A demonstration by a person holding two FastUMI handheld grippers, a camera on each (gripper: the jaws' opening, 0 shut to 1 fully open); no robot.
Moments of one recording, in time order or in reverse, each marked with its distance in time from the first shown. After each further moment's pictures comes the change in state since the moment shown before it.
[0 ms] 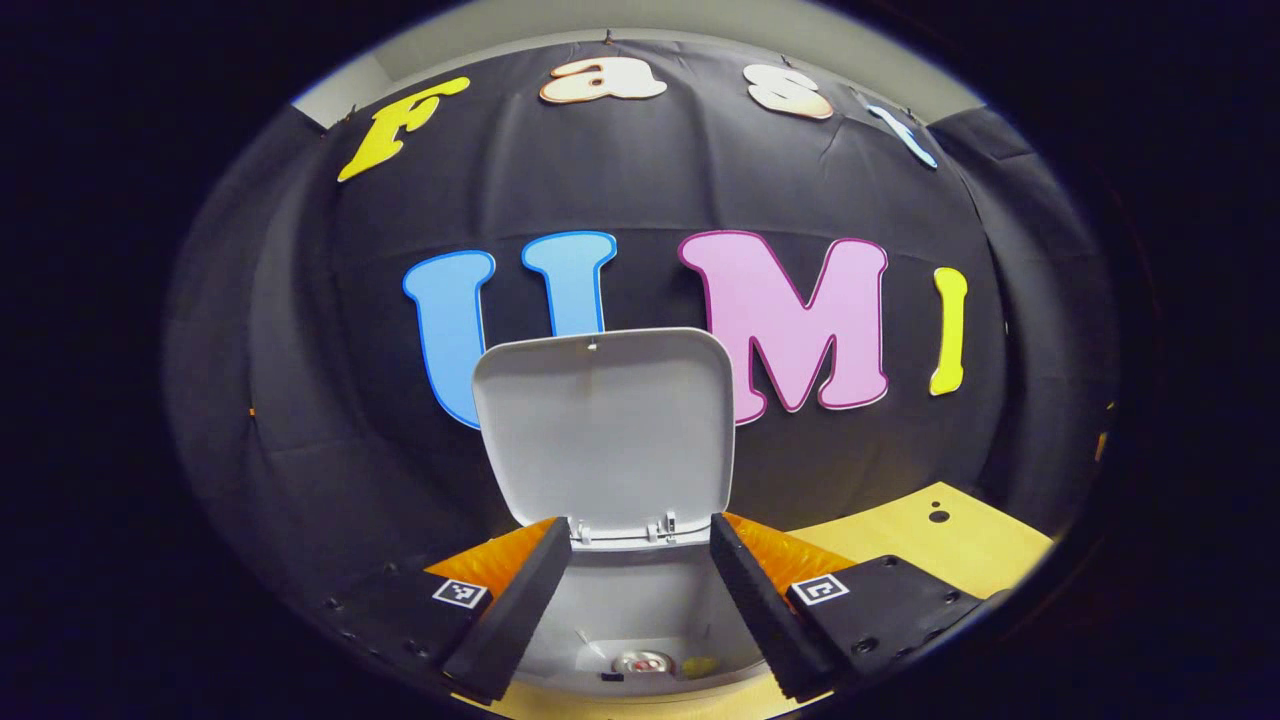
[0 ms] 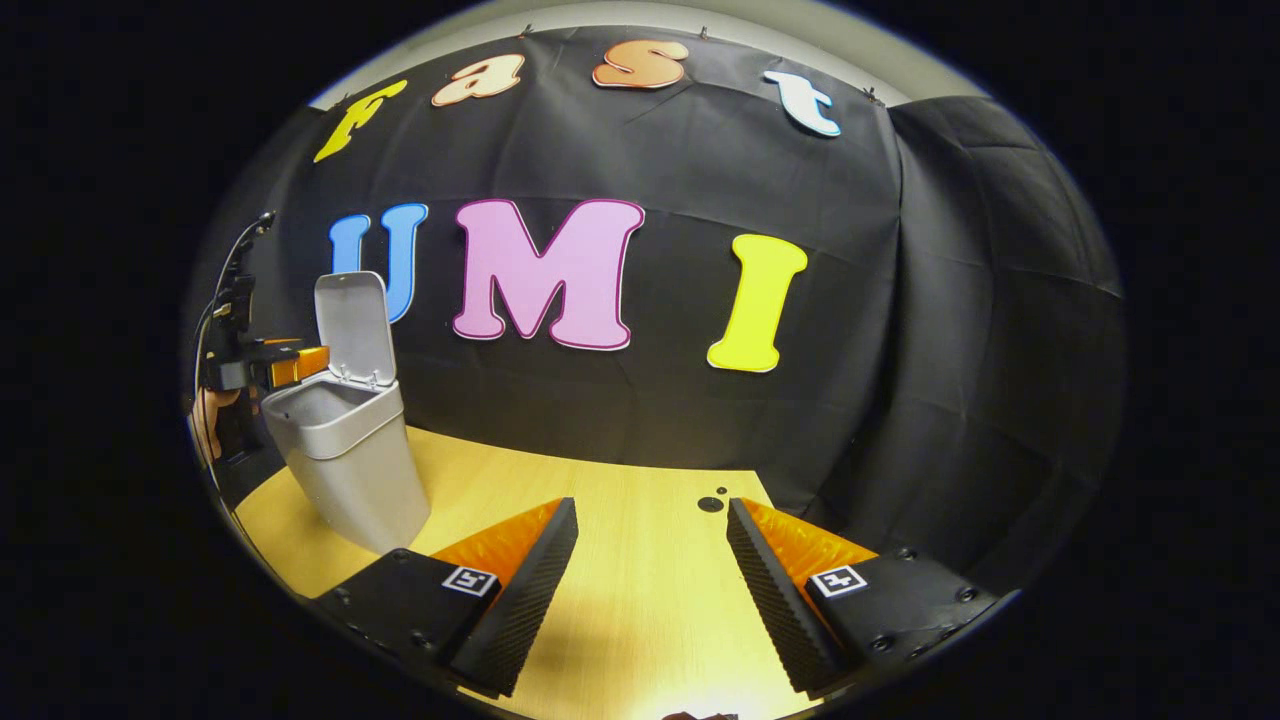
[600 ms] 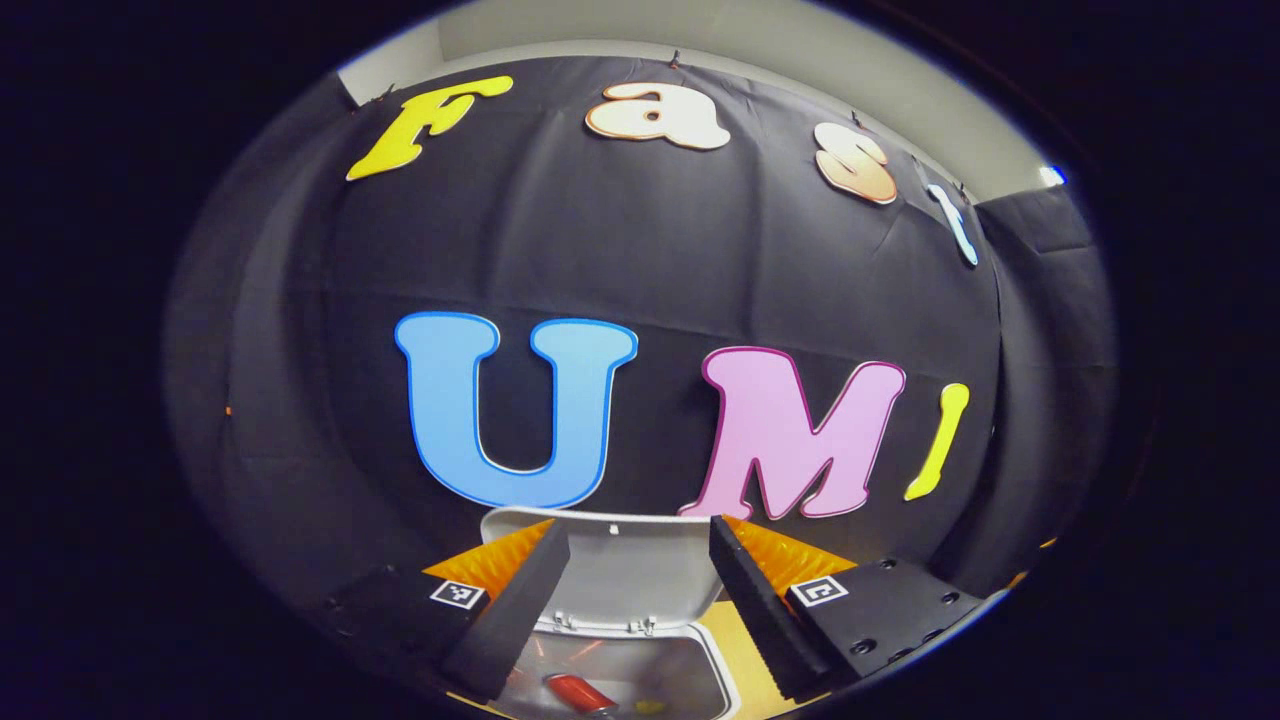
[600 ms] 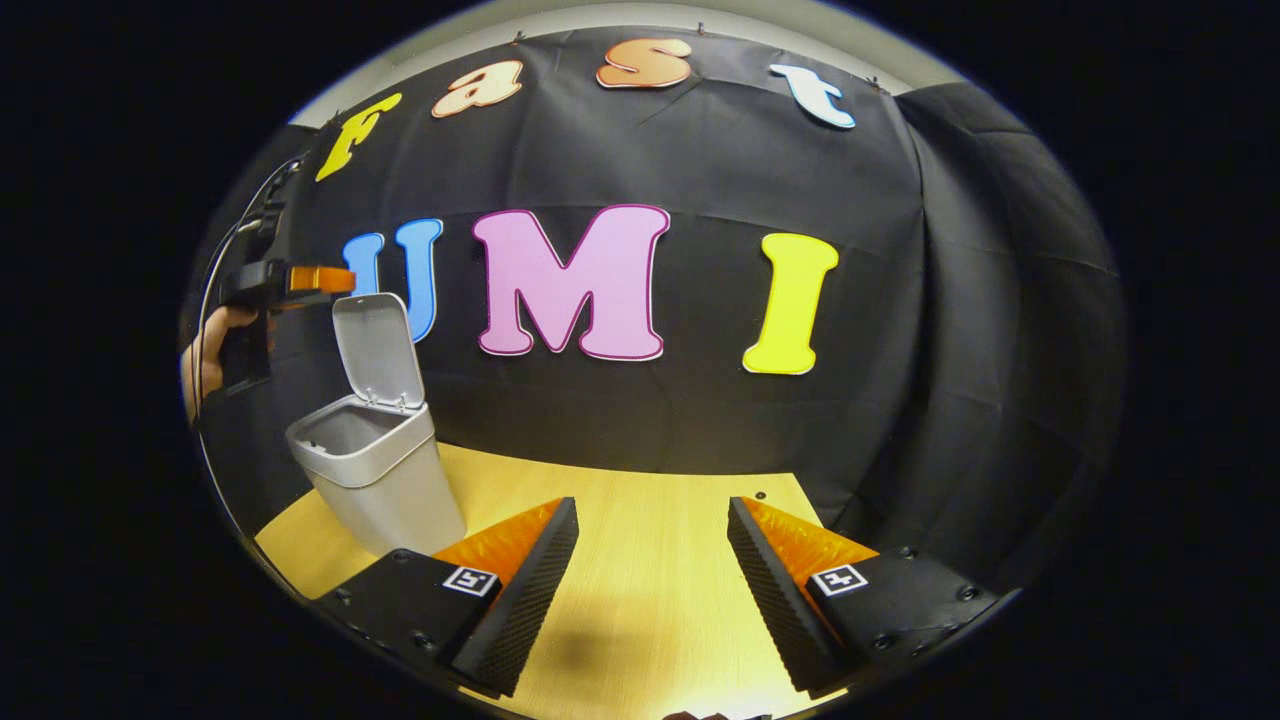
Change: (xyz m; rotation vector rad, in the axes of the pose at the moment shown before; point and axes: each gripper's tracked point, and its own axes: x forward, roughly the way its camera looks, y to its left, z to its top) left arm 0.049 0.036 0.128 -0.088 -0.055 -0.027; right arm 0.024 0.035 0.020 0.033 -0.004 0.093
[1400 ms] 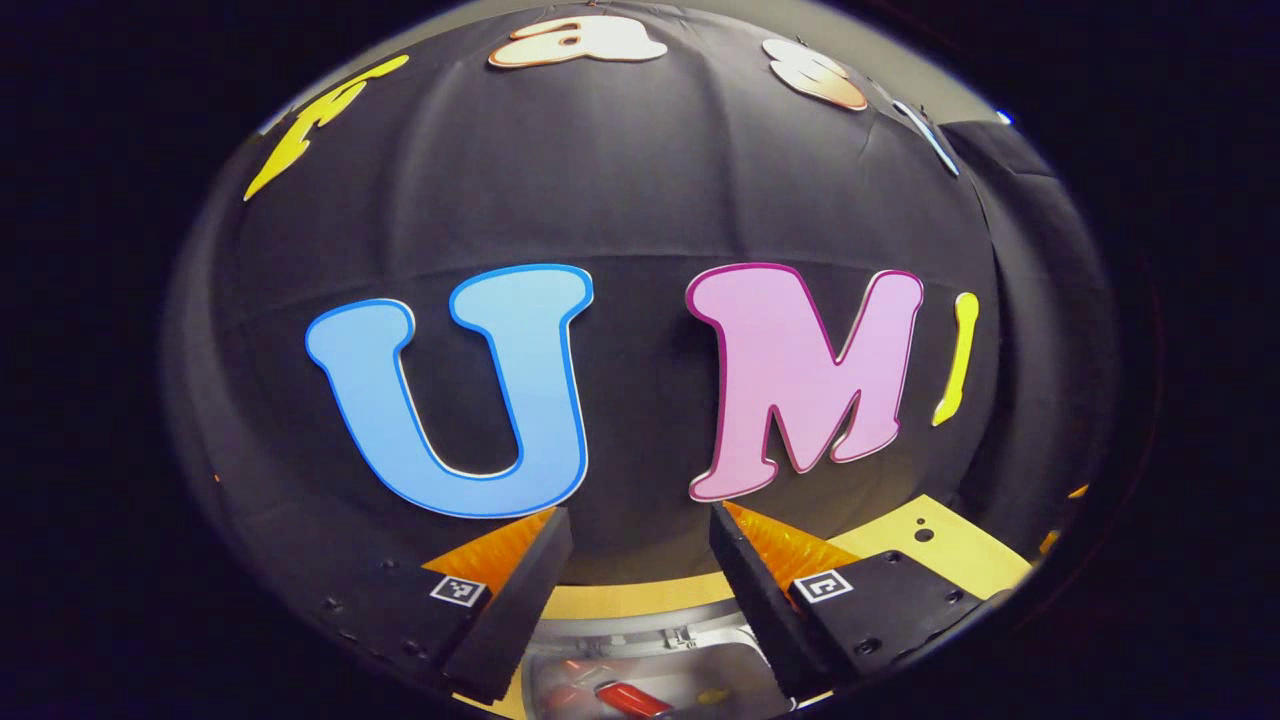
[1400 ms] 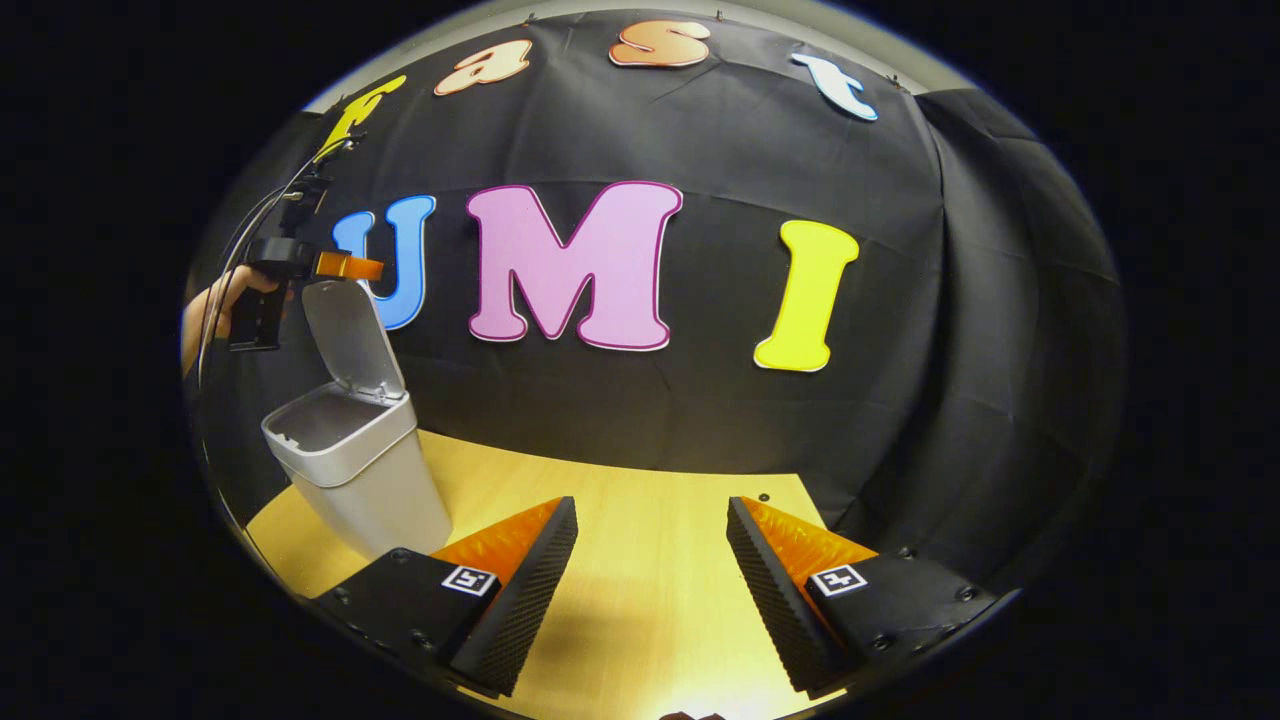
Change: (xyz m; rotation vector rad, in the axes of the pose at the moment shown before) left arm 0.056 -0.012 -0.045 0.146 0.220 -0.086; right arm 0.039 0.010 -0.014 -0.014 0.050 -0.025
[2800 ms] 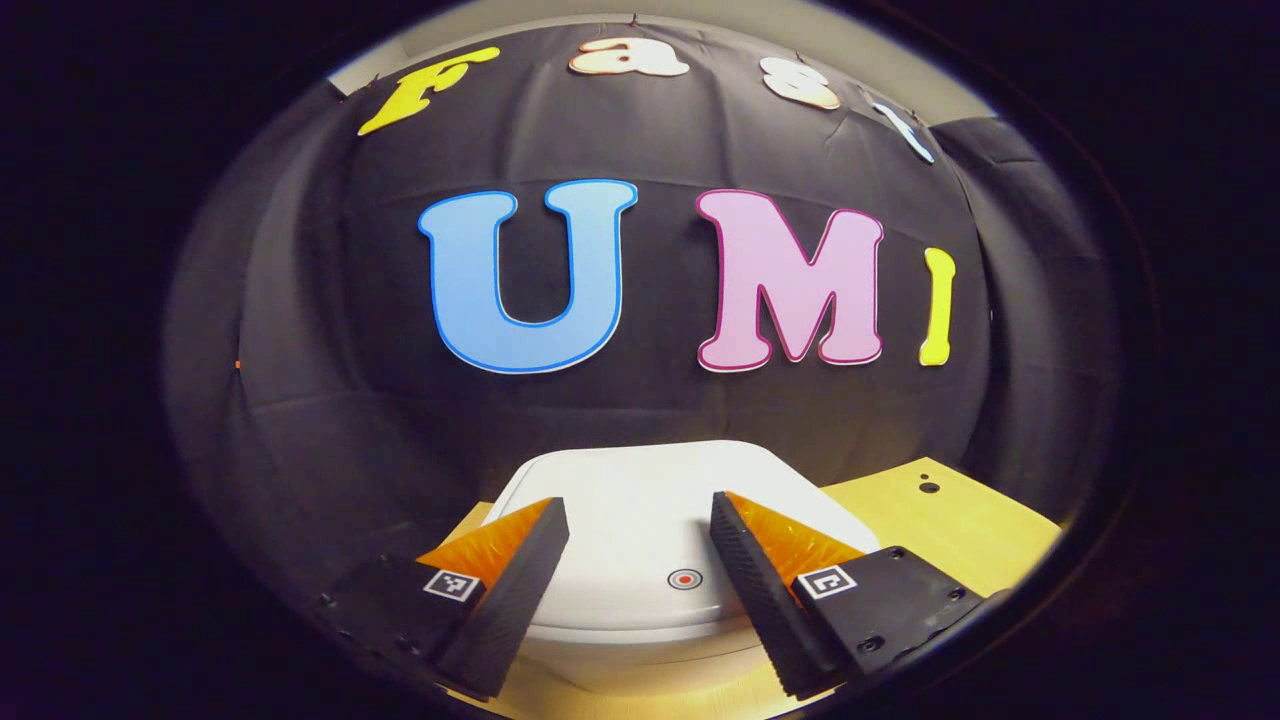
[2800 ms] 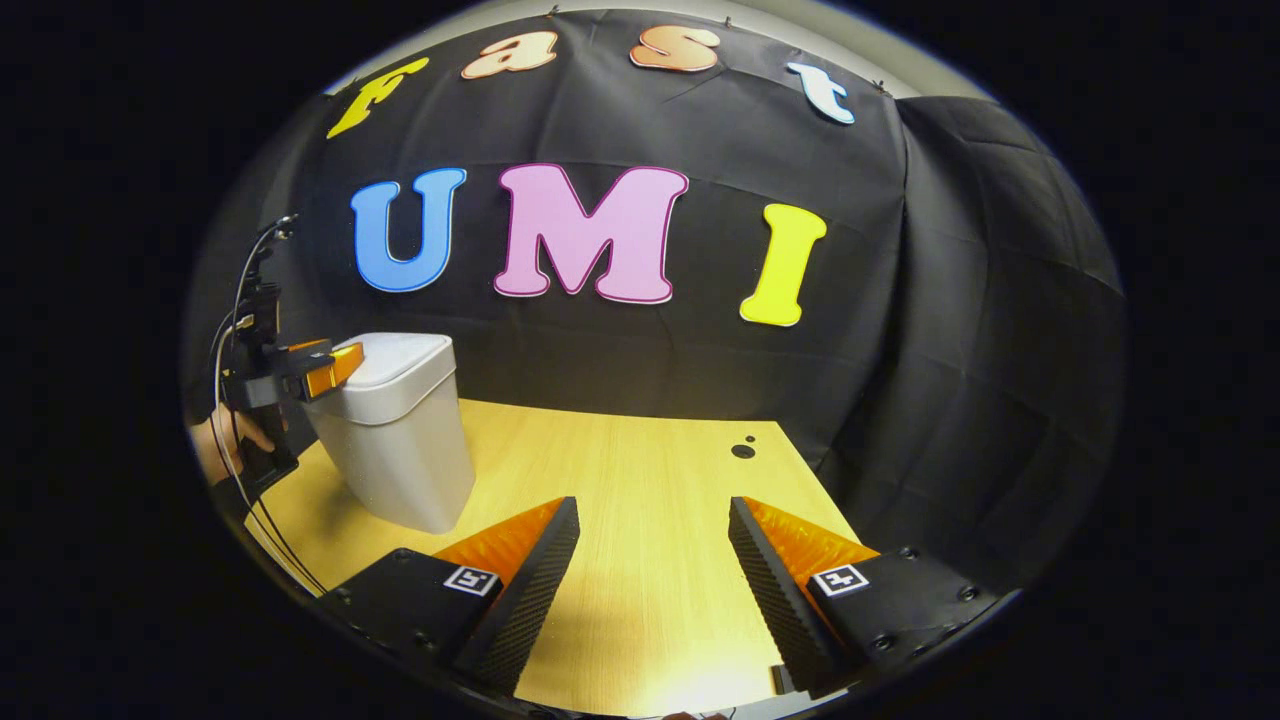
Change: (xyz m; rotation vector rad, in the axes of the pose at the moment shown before) left arm -0.088 -0.002 -0.196 -0.057 -0.084 0.065; right arm -0.111 0.049 -0.065 -0.022 0.062 -0.118
